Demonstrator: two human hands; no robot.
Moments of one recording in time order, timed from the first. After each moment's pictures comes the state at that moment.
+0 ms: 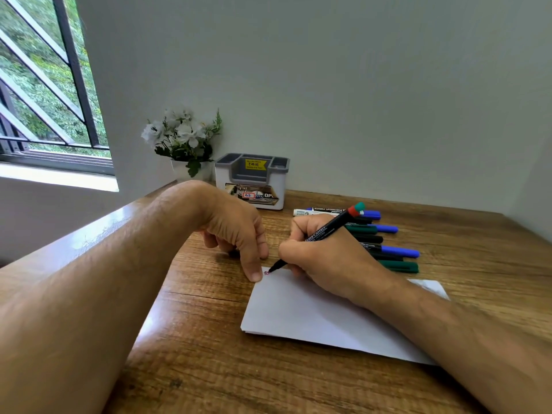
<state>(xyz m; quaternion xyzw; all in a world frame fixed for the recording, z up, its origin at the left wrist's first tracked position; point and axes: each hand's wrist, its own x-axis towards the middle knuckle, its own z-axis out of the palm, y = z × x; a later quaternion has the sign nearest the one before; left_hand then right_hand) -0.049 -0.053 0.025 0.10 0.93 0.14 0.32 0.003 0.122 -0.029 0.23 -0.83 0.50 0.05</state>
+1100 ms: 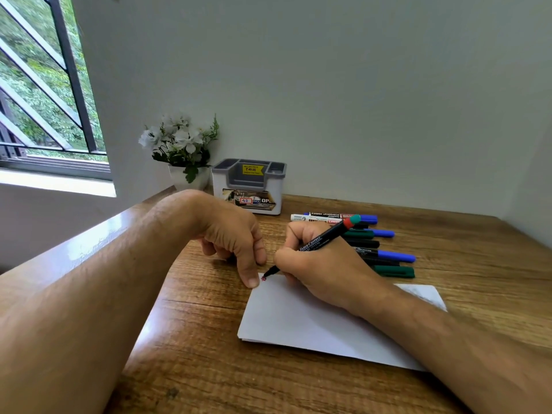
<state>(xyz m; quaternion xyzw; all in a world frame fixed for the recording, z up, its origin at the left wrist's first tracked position) -0.054 -0.055 0.022 0.10 0.93 0.15 0.32 0.007 0.122 -0.028 0.23 -0.84 0.49 0.05</state>
